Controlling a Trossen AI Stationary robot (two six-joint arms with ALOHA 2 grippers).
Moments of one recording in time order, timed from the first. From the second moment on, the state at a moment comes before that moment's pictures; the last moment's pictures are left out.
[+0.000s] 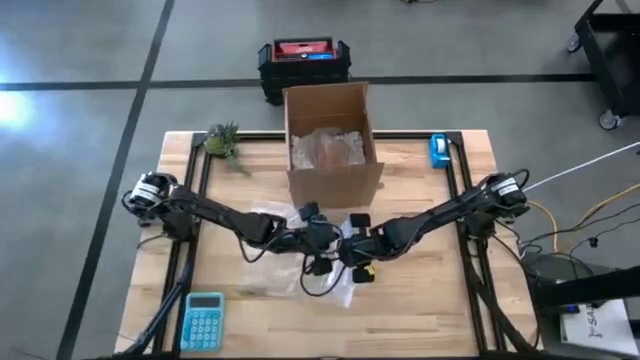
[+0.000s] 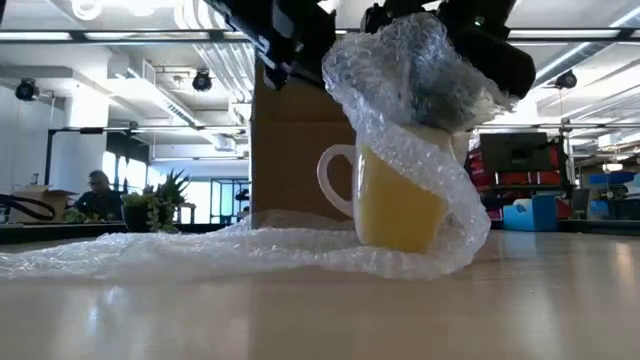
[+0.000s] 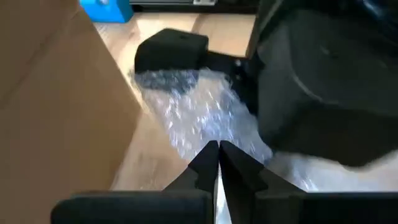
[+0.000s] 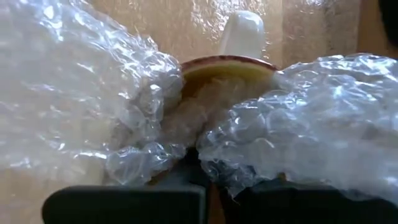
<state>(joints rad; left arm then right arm) -0.25 1.73 1.19 -0.06 -0.41 -0.22 0.29 1.84 1.21 -0.58 0.25 0.15</state>
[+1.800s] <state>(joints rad) -0.25 1.83 1.17 0.03 -0.30 -0.16 0.25 1.67 1.17 -0.59 0.45 0.04</state>
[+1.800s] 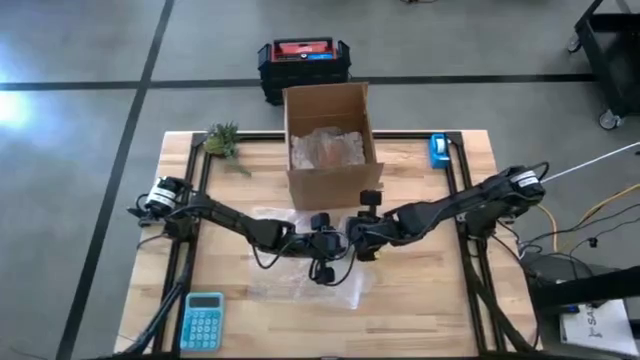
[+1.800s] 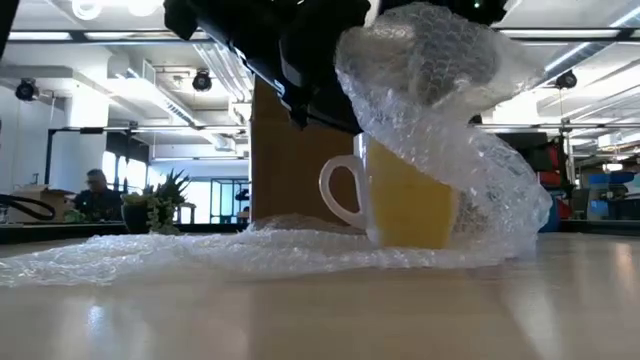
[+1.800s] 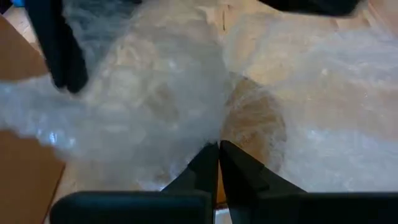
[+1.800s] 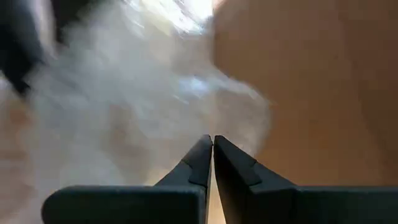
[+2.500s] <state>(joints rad) -0.27 1.73 1.20 0.03 -0.31 -0.16 0.28 1.72 1.06 -0.46 0.21 0.14</state>
